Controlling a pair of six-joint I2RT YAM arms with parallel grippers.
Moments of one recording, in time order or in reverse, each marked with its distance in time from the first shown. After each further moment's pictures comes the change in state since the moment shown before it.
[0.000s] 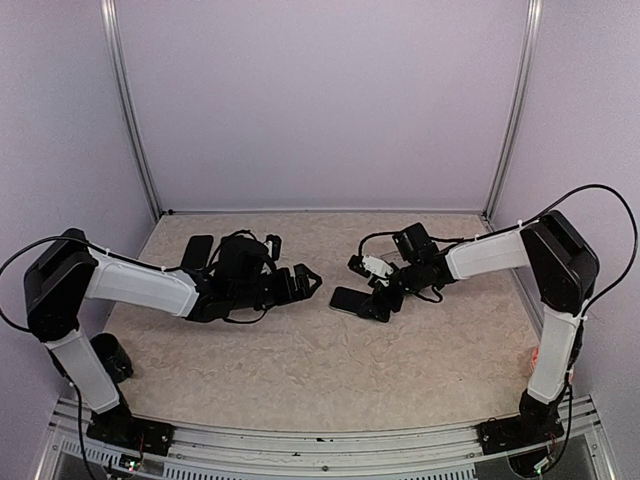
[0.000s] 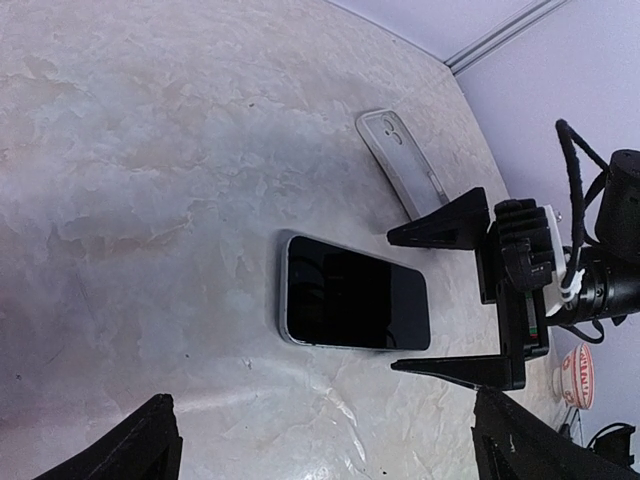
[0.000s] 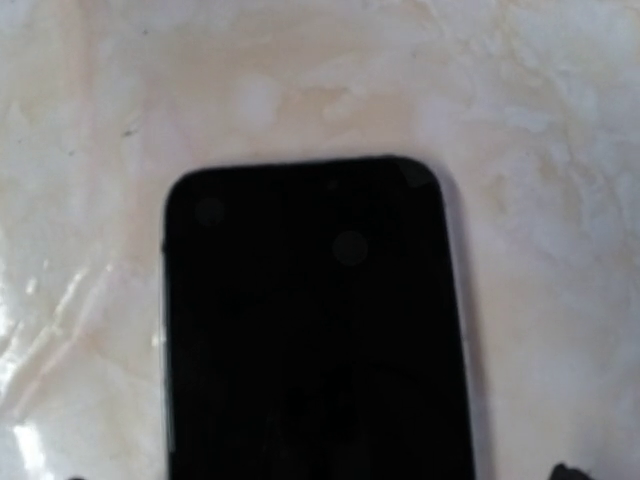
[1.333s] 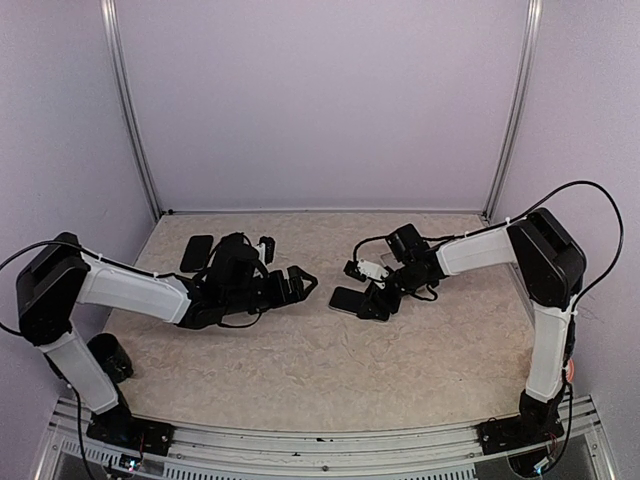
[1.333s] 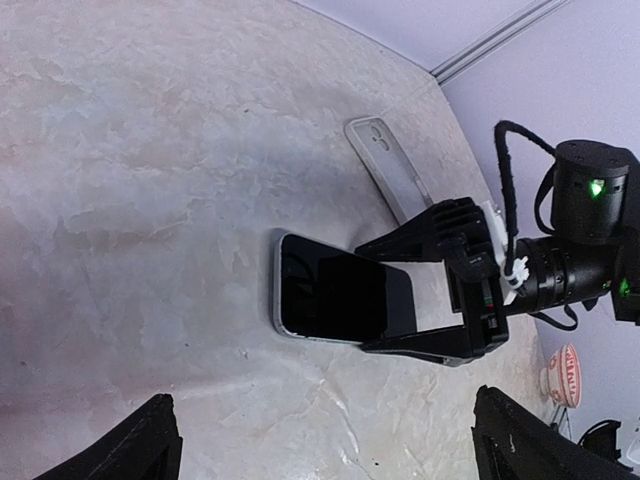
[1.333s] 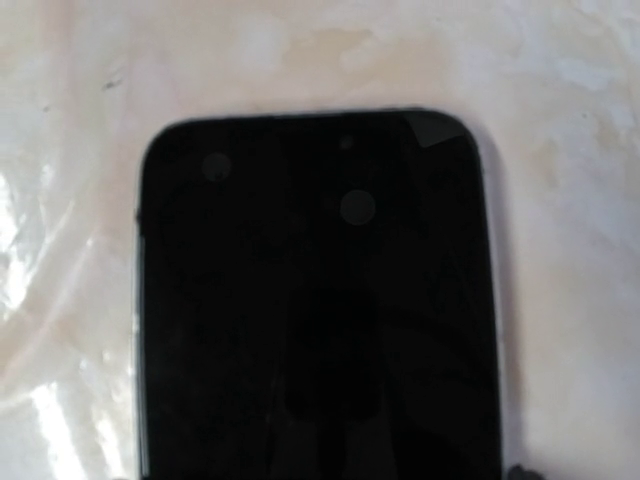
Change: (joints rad) left arm 0.002 -0.043 -0.077 0.068 0.002 -0.012; right arm 0.003 0.085 0.095 -0.114 -0.008 -0.028
